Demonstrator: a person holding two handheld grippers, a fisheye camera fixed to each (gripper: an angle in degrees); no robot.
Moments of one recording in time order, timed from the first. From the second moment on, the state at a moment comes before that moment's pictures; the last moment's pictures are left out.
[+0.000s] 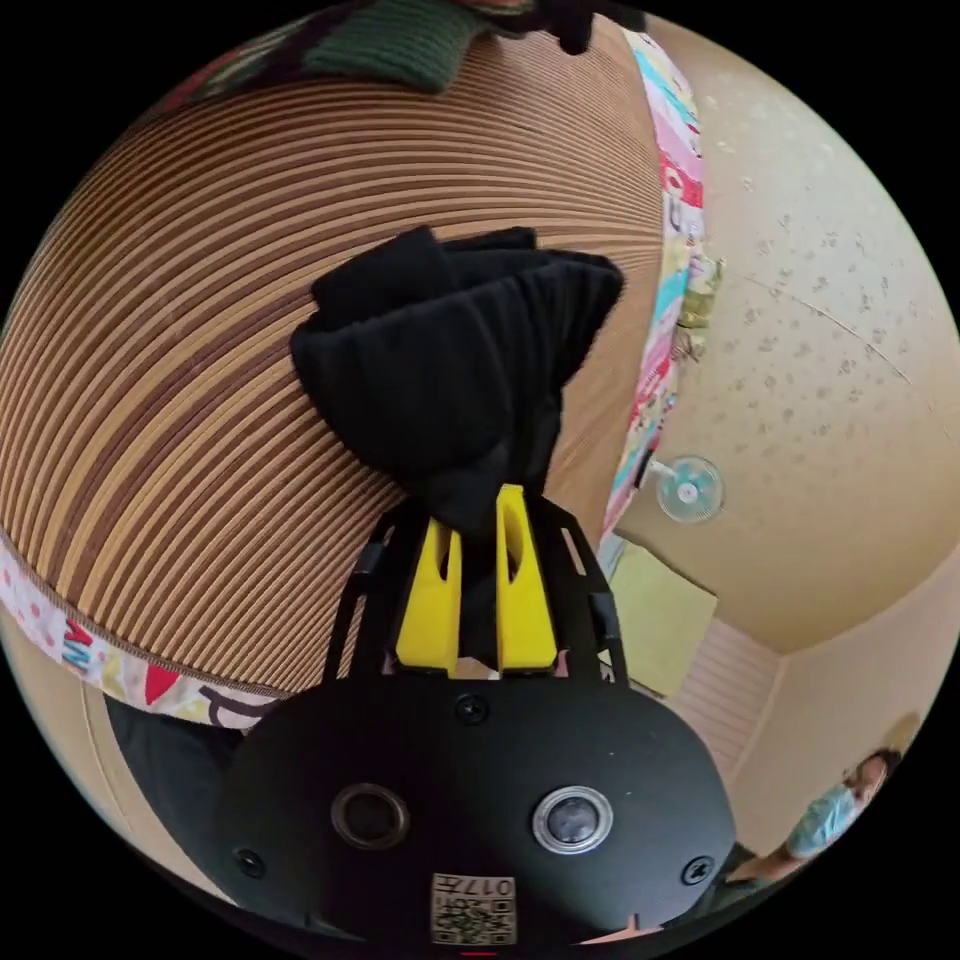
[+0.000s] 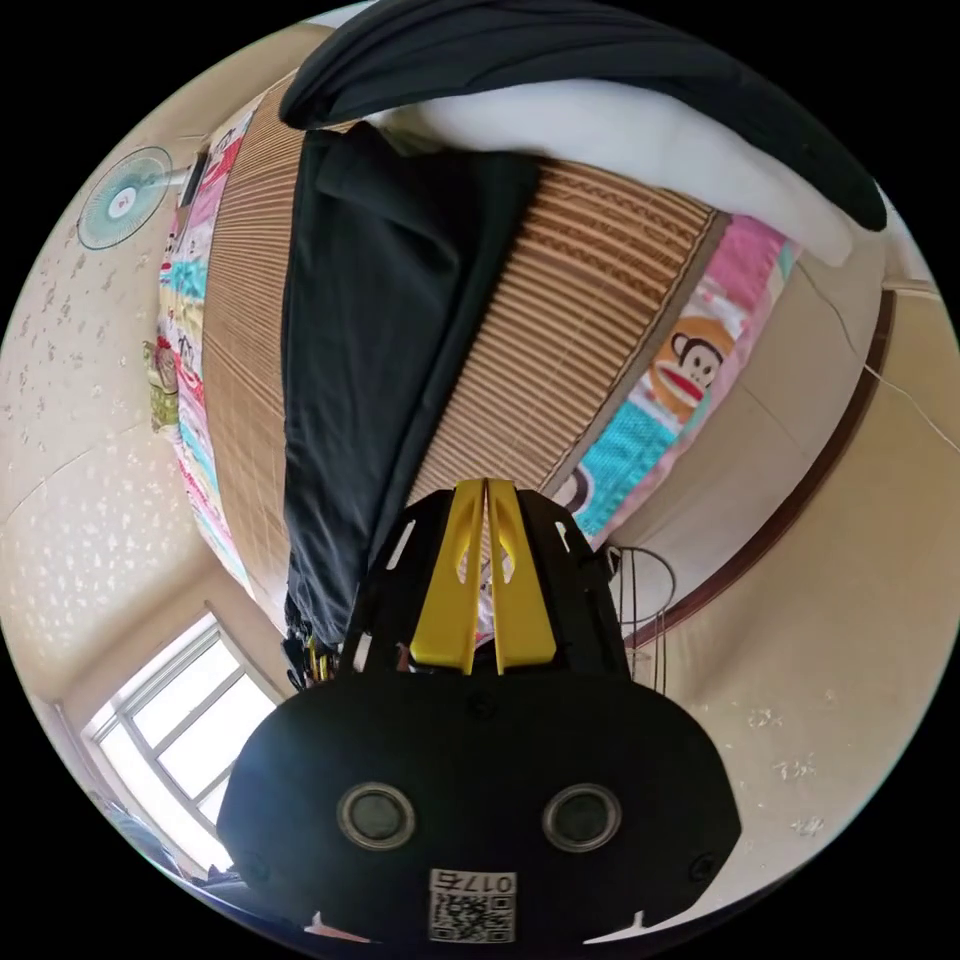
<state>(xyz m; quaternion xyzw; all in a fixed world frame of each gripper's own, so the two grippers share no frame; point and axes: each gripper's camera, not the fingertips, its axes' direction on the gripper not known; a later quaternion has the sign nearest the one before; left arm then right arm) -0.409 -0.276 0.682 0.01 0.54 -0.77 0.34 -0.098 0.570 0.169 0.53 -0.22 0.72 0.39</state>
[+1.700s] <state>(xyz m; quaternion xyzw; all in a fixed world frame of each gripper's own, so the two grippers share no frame) -0.437 -0.160 0.628 -0.07 0.36 -0.88 0.32 0.043 0.558 0.041 0.54 -0.27 0.69 0.41</state>
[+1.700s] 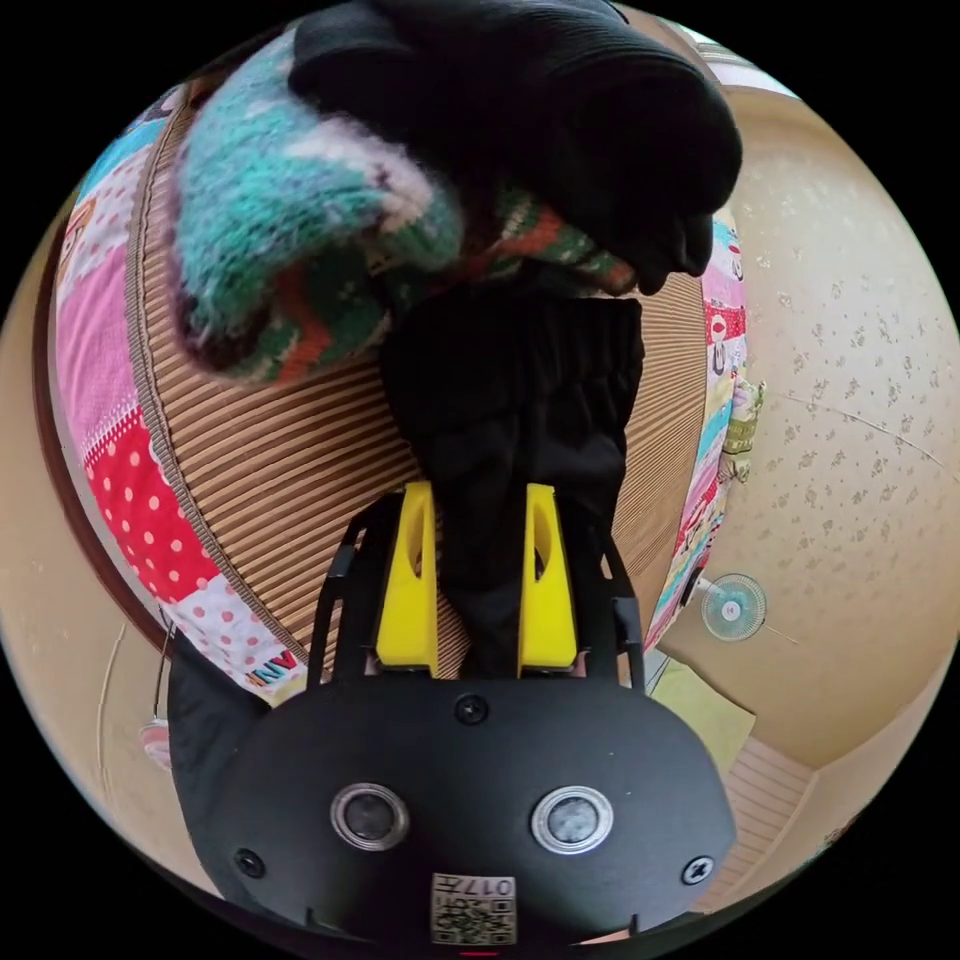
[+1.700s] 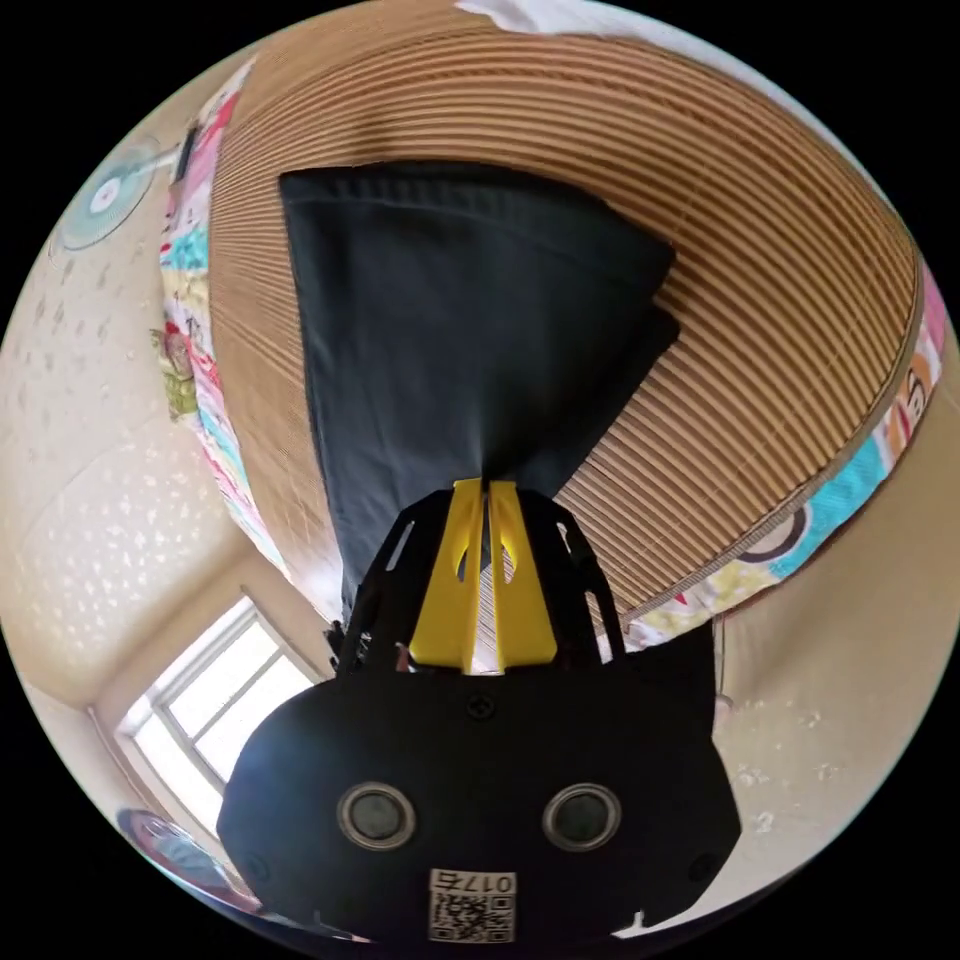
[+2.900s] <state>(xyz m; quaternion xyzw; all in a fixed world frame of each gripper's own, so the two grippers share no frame) -0.352 -0.534 0.505 0.09 0.47 -0.38 0.79 0.017 0.569 0.045 0.57 -0.18 0.64 0.48</state>
